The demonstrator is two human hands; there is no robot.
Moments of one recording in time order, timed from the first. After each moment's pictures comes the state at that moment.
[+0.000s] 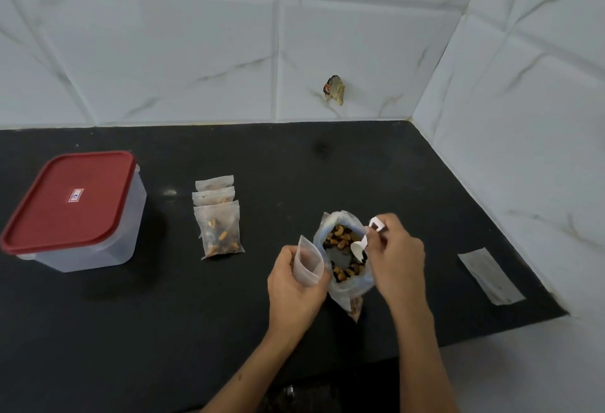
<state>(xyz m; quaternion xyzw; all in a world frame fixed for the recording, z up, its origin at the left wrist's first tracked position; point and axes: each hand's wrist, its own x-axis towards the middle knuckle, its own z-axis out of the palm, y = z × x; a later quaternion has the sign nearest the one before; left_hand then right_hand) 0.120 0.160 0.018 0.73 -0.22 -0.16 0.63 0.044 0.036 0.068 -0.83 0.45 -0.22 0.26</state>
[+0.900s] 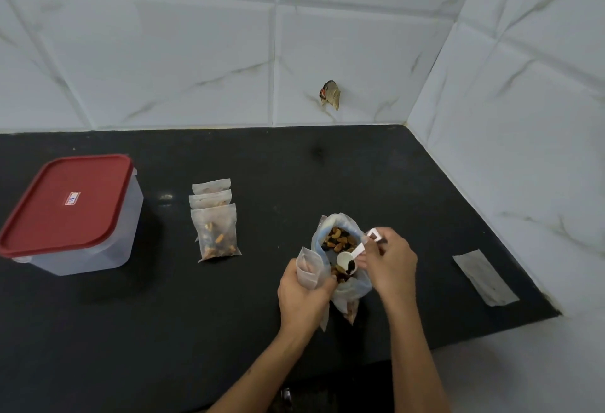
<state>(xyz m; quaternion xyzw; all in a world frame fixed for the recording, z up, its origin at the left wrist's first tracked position) 0.109 0.145 0.001 0.70 -0.12 -0.28 0.65 0.045 0.034 0.058 -0.73 0.51 -0.23 0.40</state>
